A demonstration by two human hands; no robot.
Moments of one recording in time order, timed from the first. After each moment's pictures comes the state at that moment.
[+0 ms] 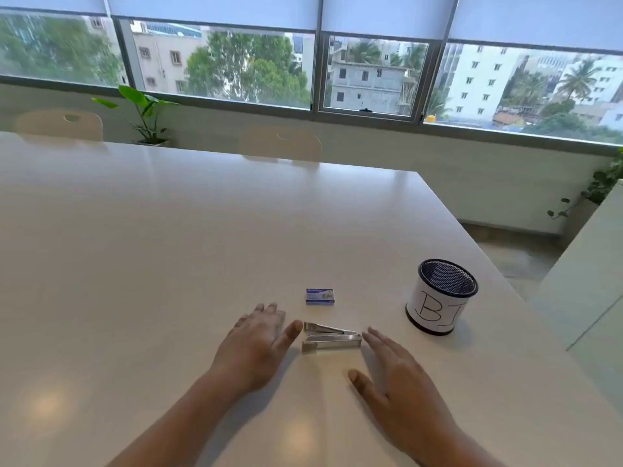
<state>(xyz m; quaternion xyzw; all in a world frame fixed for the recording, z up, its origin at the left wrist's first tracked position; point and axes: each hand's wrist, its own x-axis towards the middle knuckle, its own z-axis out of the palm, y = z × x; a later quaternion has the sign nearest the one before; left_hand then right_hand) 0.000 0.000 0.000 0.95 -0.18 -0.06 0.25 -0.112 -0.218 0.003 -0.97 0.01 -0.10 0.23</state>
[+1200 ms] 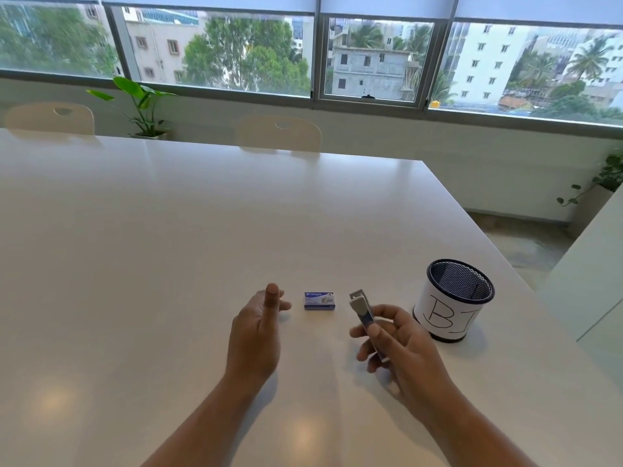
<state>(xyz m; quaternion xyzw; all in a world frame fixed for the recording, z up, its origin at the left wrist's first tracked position) 0.026 -0.032 -0.014 0.76 -0.02 0.09 0.64 -0.061 -0.232 0.015 -0.62 0.00 -0.06 0.78</state>
